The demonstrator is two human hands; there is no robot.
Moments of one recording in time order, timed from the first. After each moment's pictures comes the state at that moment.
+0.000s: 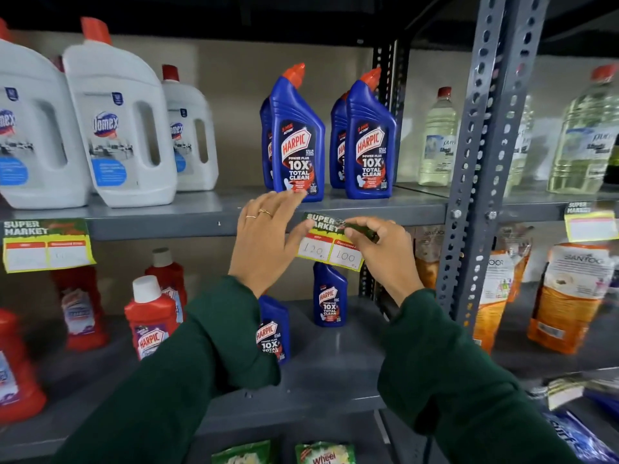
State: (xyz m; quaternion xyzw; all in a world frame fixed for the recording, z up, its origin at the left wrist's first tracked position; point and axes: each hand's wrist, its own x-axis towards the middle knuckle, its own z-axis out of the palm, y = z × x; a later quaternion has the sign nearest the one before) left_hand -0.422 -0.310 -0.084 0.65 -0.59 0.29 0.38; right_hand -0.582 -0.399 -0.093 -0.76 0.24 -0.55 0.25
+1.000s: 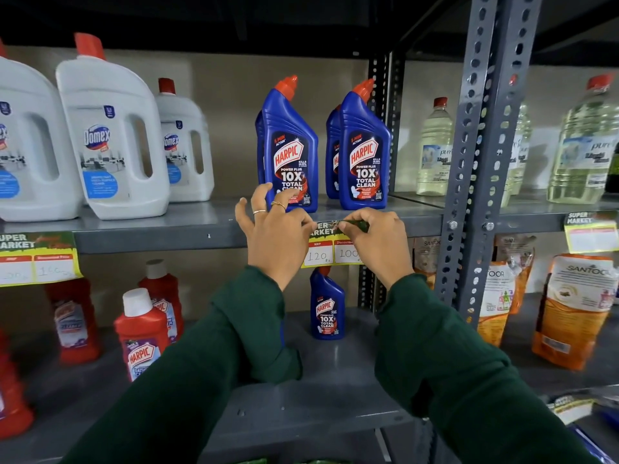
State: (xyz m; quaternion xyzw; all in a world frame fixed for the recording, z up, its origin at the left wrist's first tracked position) left_hand -0.450 -0.336 -0.066 0.71 -0.51 0.31 0.36; right_hand -0.572 -0.430 -0.072 -0.78 0.31 -0.53 0.15
